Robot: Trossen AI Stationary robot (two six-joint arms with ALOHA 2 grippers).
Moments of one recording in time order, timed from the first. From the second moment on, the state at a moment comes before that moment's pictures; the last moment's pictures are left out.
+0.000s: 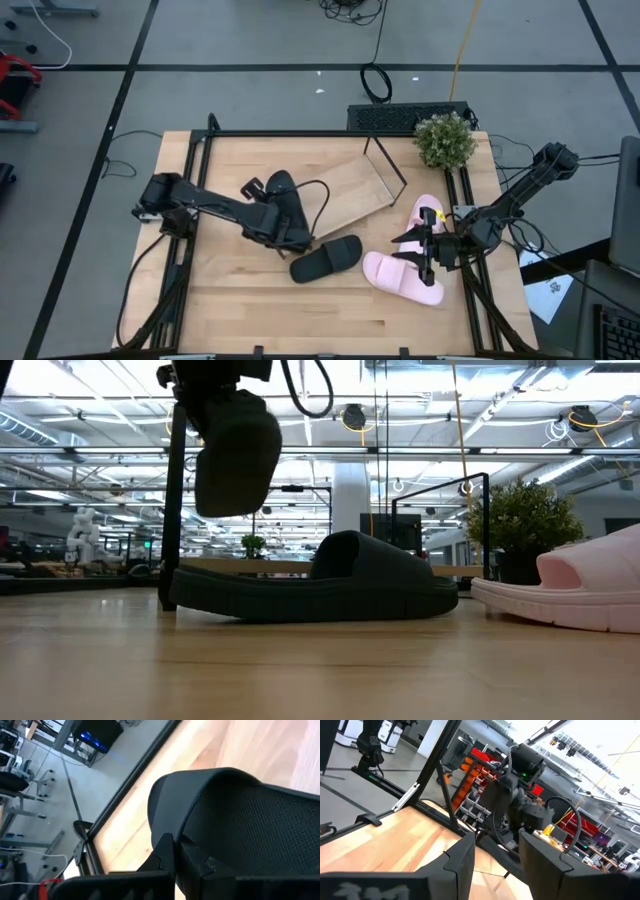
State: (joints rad) left arm -0.24 1.84 1.60 -1.57 -0.81 -1.05; right arm 0.70 0.86 0.36 0.61 0.60 -0.59
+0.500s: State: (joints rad) left arm -0.23 1.95 1.60 -1.57 -0.79 -1.03; right arm 0.70 0.86 0.36 0.61 0.60 -0.58
